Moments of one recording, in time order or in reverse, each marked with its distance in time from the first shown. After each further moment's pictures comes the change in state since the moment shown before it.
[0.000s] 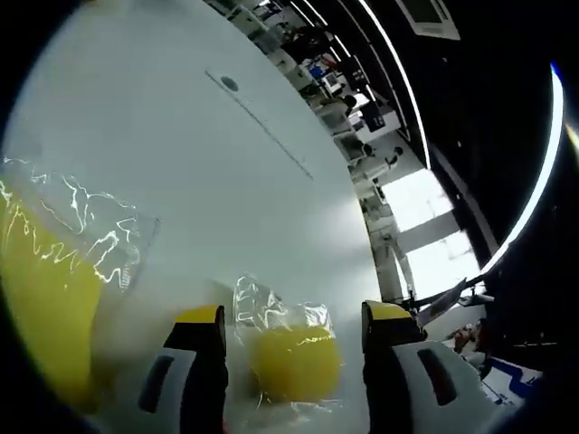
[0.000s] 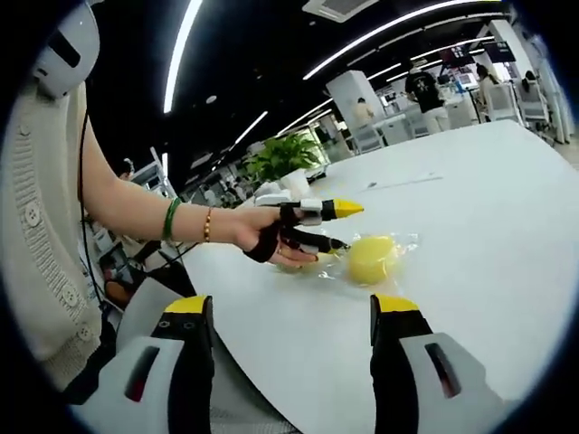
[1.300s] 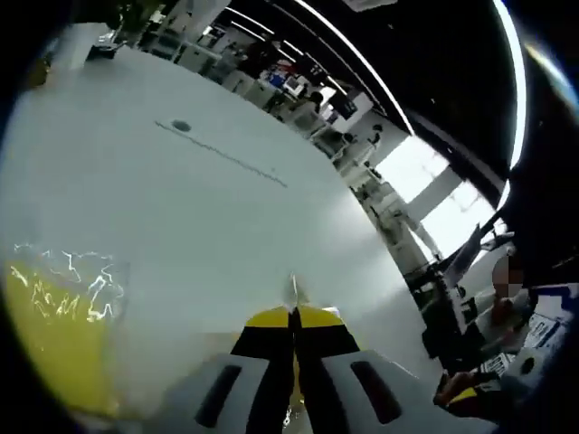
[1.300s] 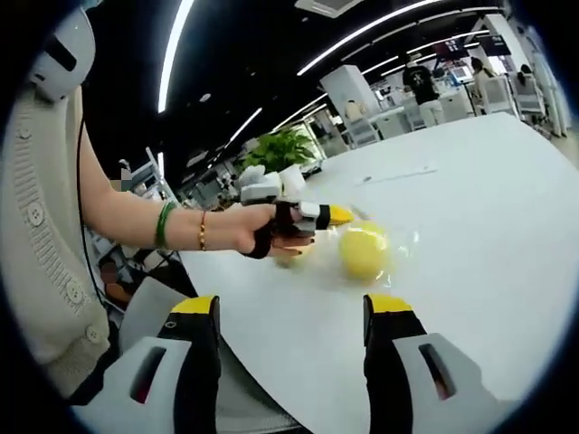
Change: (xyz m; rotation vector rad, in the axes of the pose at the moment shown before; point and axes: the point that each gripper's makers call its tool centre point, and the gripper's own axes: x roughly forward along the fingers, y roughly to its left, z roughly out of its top) left arm -0.021 -0.035 -0.006 0.466 -0.054 0.024; right arm -0.005 0.005 -0.001 0.013 0.034 -0.011
